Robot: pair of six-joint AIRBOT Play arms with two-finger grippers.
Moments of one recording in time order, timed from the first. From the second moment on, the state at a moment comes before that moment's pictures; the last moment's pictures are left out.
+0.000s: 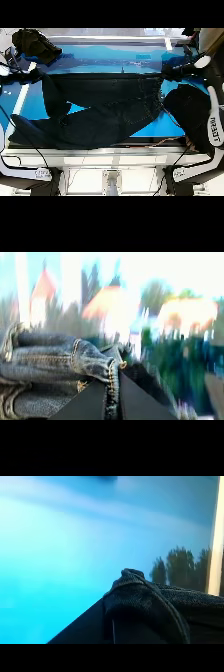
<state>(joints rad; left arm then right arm) 0.34 -1.55 1.45 1.17 -0.85 -1.38 -0.17 -1.65 1.57 -1.10 0.98 1.53</state>
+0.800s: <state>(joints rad) 0.49 -1.31 1.45 1.30 -1.16 -1.46 -0.27 -1.51 1.68 -1.32 1.18 1.52</state>
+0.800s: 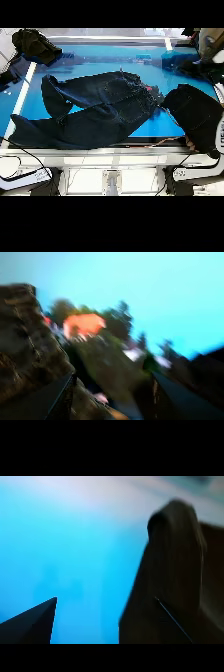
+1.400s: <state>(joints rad) 0.02 -1.05 0.93 1.46 -1.05 -1.44 -0.37 -1.16 1.18 -1.25 1.18 1.36</state>
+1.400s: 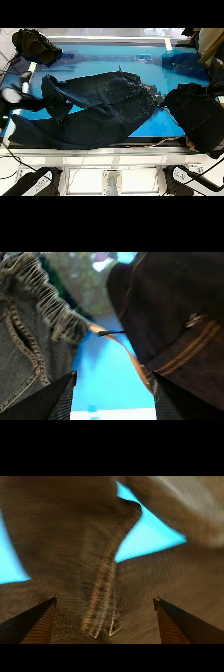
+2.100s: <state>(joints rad) -0.36 -1.28 0.89 2.06 -1.18 -1.76 -0.37 -1.13 1.11 -1.21 1.13 1.30</state>
